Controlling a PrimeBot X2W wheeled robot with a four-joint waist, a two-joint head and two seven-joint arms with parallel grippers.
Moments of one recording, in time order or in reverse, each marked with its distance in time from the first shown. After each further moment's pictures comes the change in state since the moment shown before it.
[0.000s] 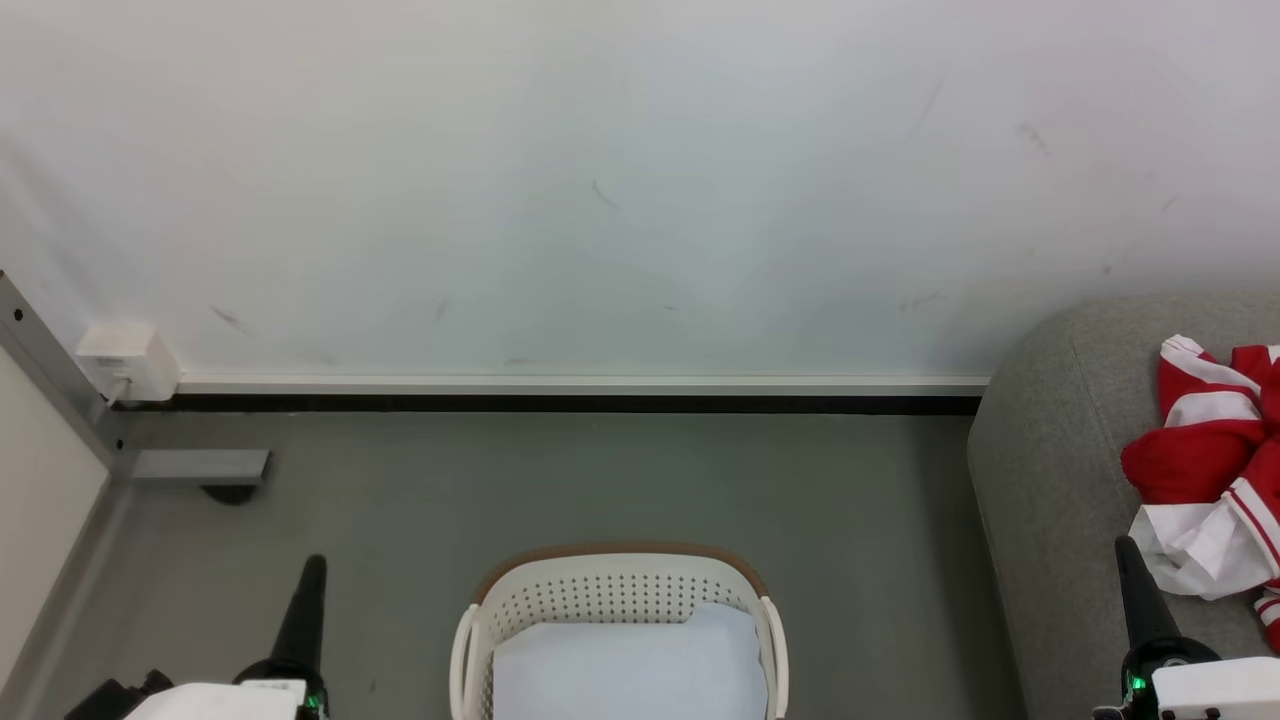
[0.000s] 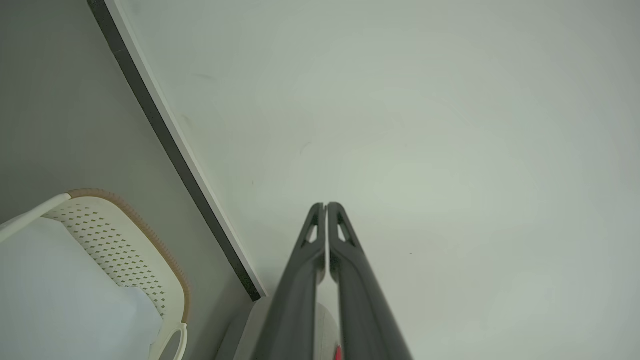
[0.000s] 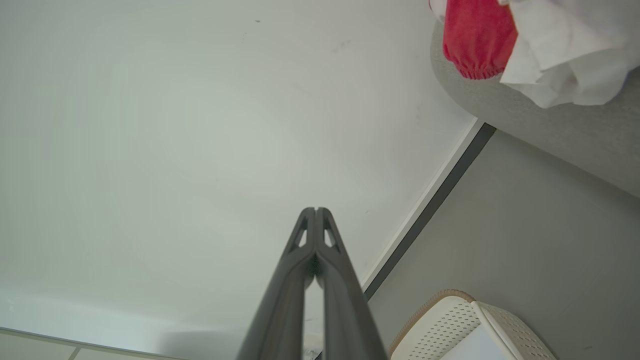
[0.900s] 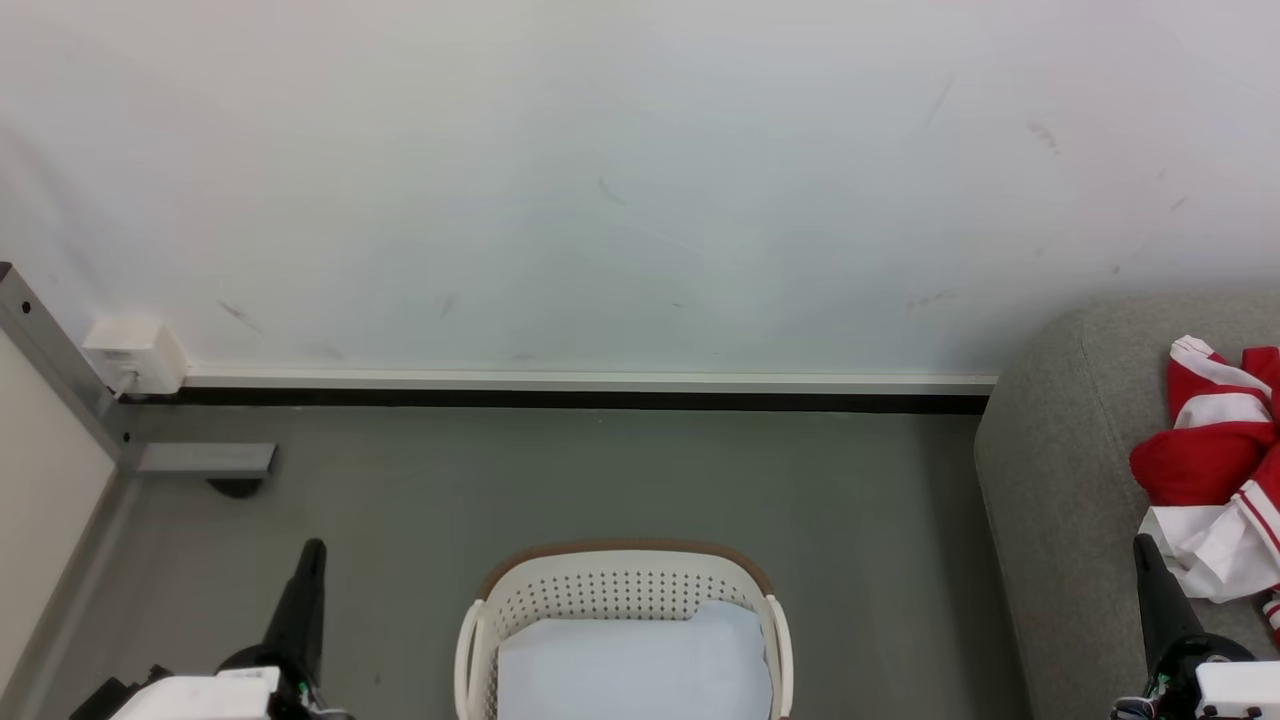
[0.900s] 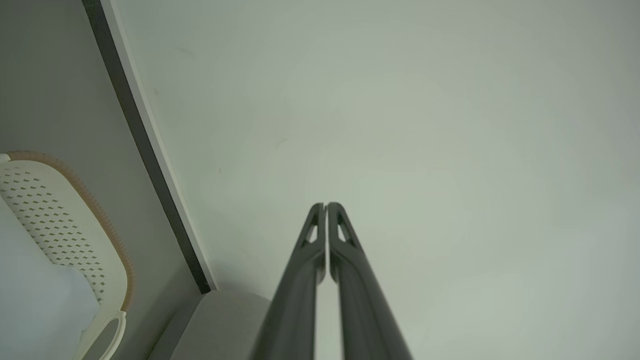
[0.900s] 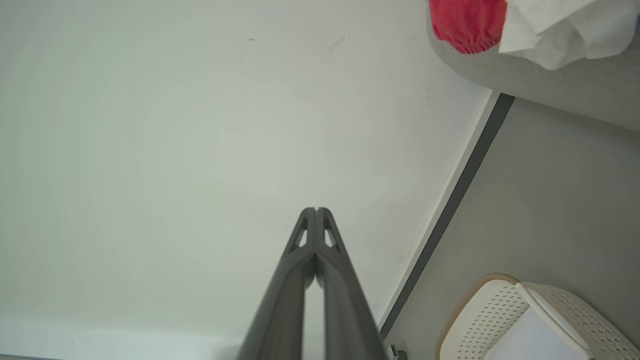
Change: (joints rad) left arm -0.016 0.000 0.011 -0.008 -0.195 -0.003 0.053; right arm -0.001 0.008 -0.049 -0.009 0.181 0.000 0.056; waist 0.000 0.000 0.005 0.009
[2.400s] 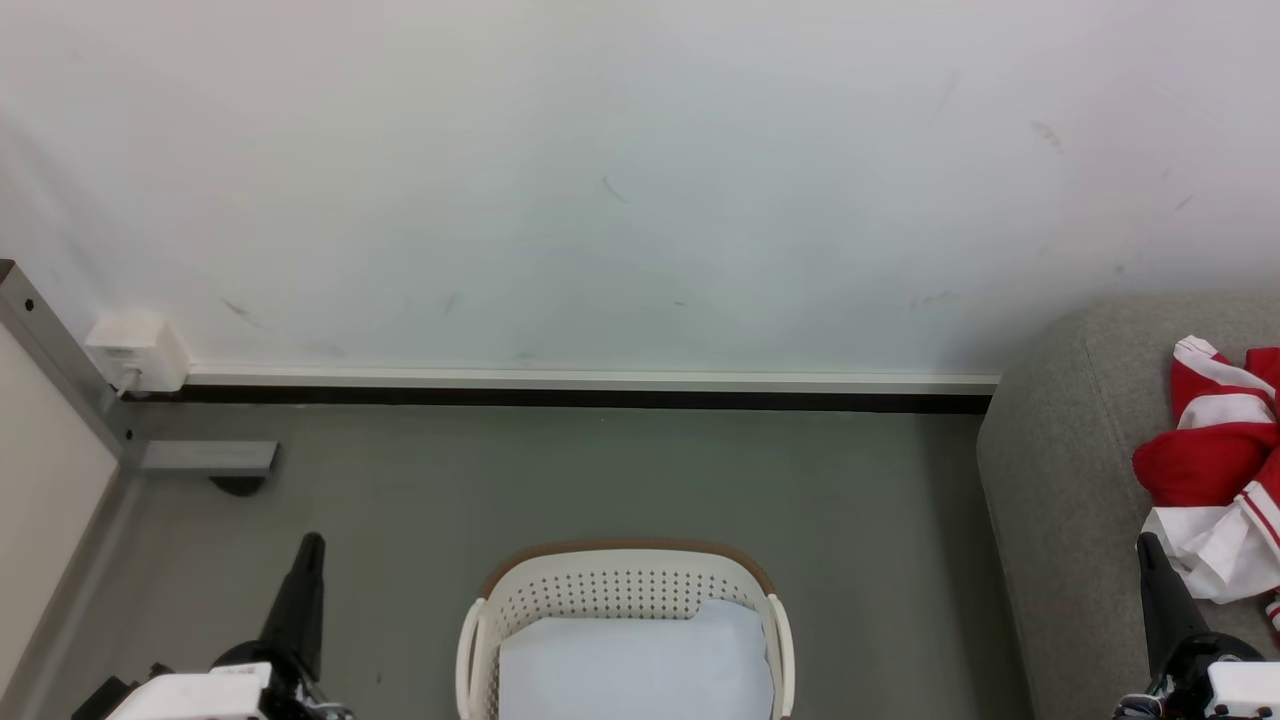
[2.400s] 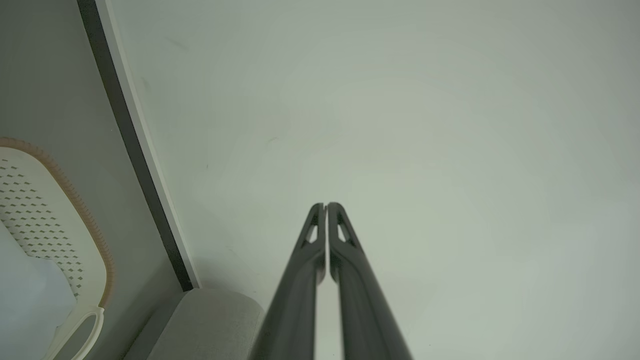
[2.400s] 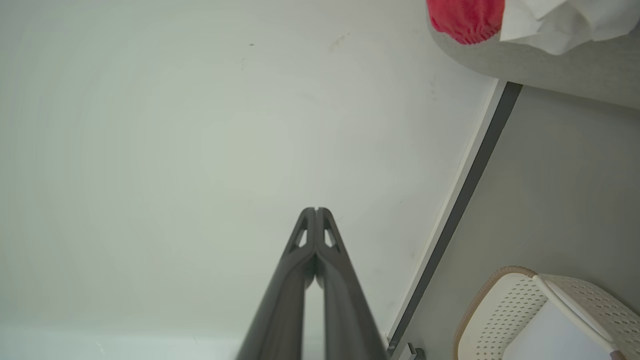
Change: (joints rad) left arm -0.007 0.000 0.003 -0.003 -0.063 -0.001 0.017; right arm -0.001 0.006 -0.018 -0.004 0.058 0.000 0.022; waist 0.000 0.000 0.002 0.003
